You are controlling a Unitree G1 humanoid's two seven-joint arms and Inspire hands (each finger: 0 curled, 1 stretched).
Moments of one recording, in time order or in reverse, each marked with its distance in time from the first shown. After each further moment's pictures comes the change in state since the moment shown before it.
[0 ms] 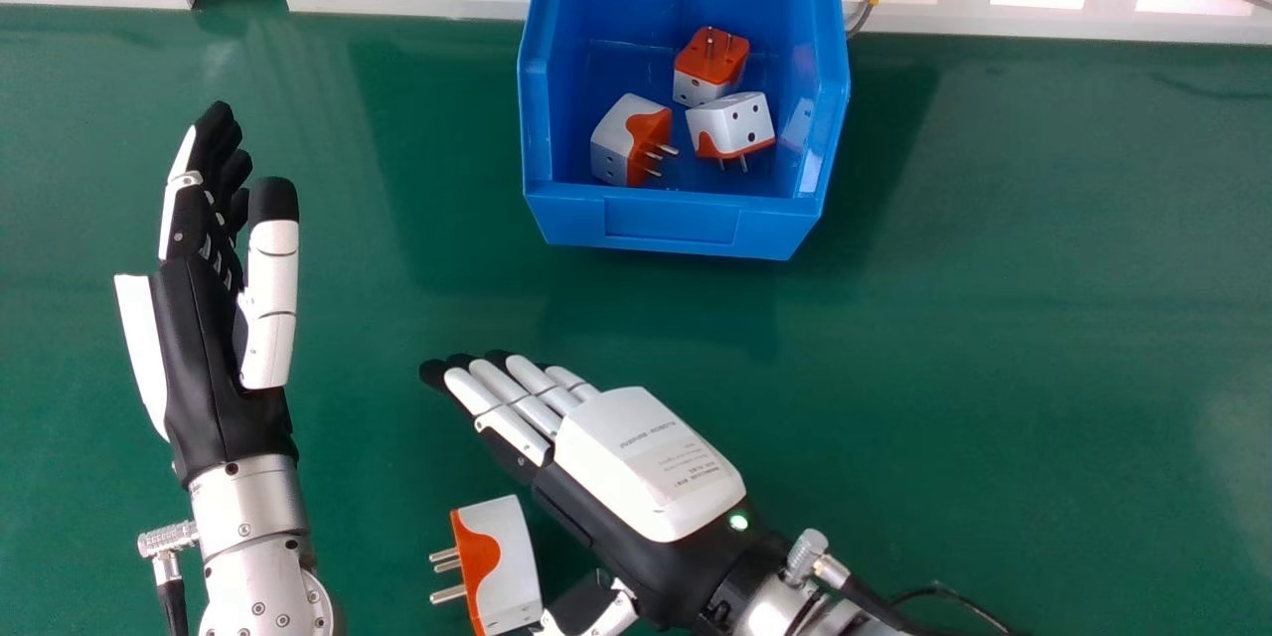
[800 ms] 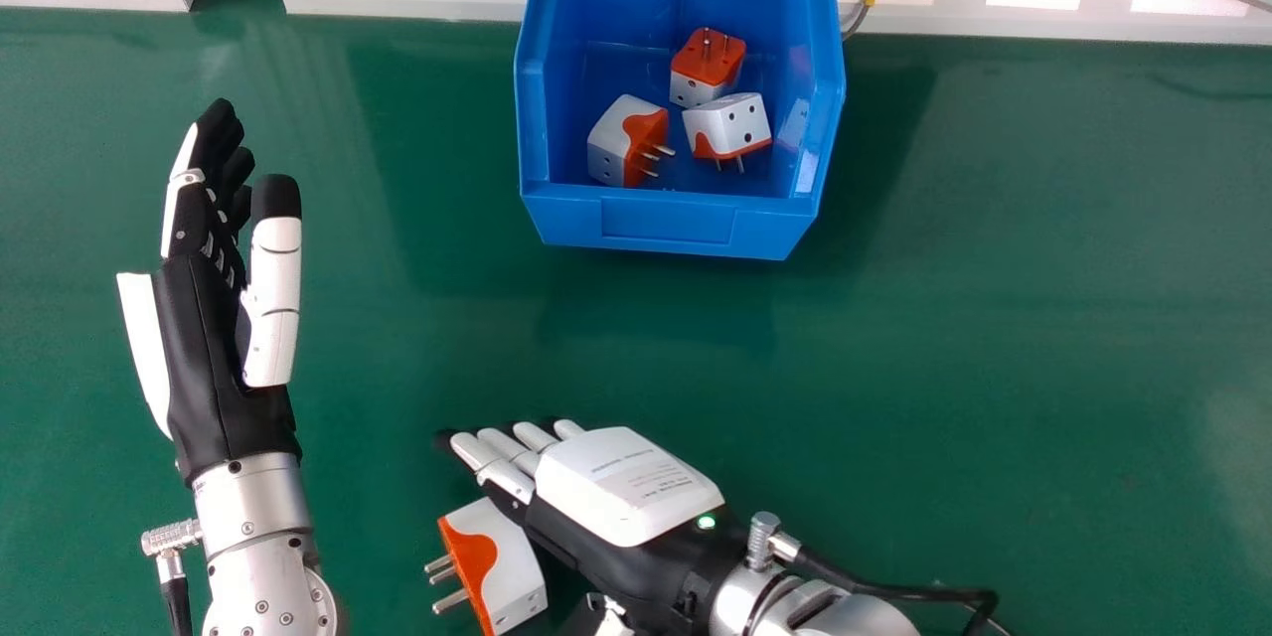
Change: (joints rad) left arm -0.001 -0.003 -0.006 -0.003 -0.005 0.002 -0.014; right arm -0.056 0.029 0.051 -0.010 -0.027 0.195 0.258
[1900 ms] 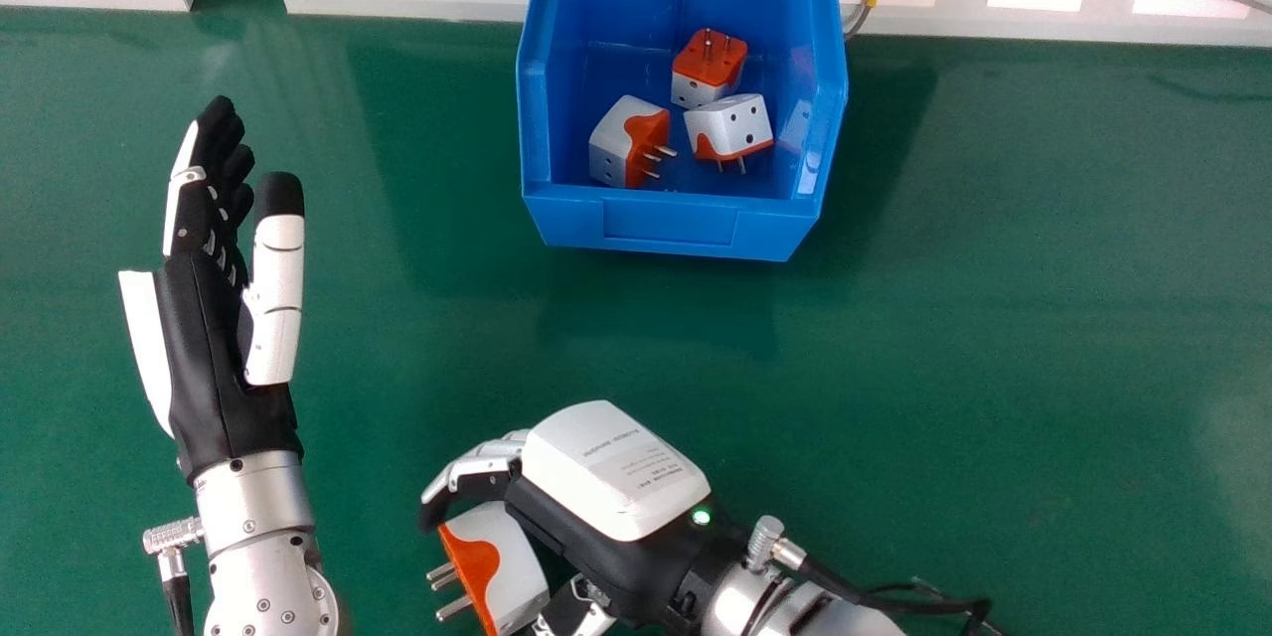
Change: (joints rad) left arm -0.002 -0.002 0.000 -0.002 0.004 0.000 0.015; right arm -0.054 0.015 0.006 0.181 0.038 -0.232 -0.275
